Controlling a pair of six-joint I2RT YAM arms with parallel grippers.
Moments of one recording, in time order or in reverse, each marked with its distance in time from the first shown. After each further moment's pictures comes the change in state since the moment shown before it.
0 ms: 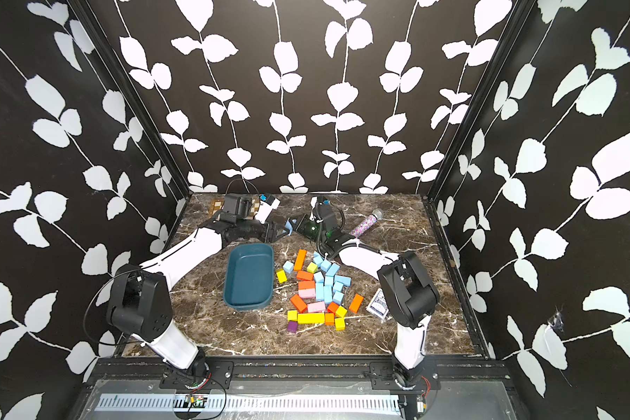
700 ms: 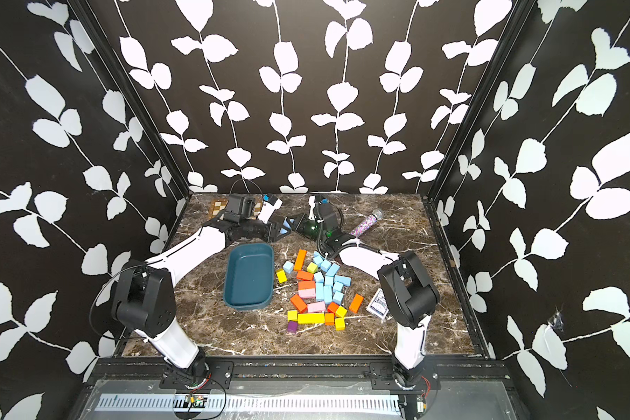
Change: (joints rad) left arm -0.005 0.042 0.021 0.005 0.012 -0.044; right arm 0.000 0.000 0.000 0.016 -0.054 -0.002
